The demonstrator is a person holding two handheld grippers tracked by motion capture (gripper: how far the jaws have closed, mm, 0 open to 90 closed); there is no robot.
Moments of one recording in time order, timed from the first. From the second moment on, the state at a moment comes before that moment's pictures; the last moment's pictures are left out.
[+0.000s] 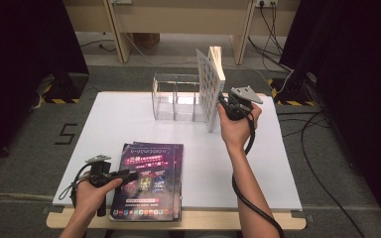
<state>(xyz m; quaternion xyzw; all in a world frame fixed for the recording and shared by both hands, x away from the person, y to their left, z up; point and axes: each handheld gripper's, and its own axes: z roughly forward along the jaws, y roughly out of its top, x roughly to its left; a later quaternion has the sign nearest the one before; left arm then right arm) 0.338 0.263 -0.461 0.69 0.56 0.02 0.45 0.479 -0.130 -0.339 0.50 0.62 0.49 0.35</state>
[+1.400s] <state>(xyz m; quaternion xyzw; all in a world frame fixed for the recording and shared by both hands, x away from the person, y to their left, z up) 0.347 0.285 -0.460 0.67 0.60 0.08 0.43 0.421 -0.124 -0.386 0.48 0.71 0.47 0.22</state>
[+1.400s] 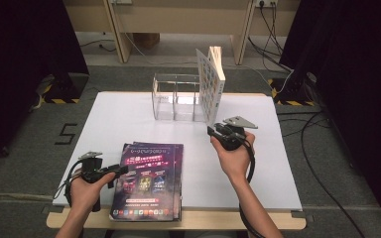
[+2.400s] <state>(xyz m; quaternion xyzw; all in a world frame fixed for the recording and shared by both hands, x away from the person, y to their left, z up) 0.370 0.299 -0.479 0.66 0.63 0.05 0.41 0.411 -0.087 -0.441 0.47 0.77 0.41 0.12</state>
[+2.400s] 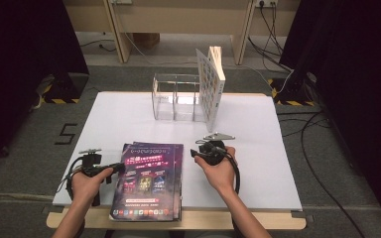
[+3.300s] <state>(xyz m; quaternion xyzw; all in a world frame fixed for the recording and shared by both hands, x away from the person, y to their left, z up) 0.356 0.261 -0.475 0.69 0.61 0.03 0.39 0.416 -0.071 -0.466 0.48 0.79 0.38 0.04</state>
